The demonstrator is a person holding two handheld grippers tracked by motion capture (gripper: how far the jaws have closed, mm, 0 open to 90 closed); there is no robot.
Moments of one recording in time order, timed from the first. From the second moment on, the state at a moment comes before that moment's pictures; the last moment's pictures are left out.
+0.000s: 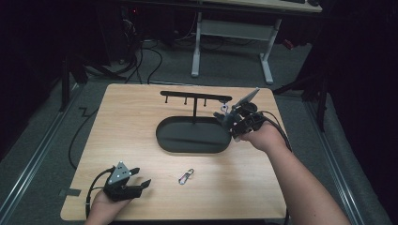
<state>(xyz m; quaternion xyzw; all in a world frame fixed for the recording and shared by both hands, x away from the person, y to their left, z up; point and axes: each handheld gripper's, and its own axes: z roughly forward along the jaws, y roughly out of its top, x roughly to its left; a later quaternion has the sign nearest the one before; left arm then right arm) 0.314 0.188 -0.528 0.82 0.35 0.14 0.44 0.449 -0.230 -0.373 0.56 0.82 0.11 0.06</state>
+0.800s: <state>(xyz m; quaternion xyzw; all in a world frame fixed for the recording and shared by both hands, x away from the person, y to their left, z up) 0.314 0.187 -0.530 0.82 0.34 0.14 0.43 0.465 -0.217 -0.396 0.56 0.81 0.15 0.08</state>
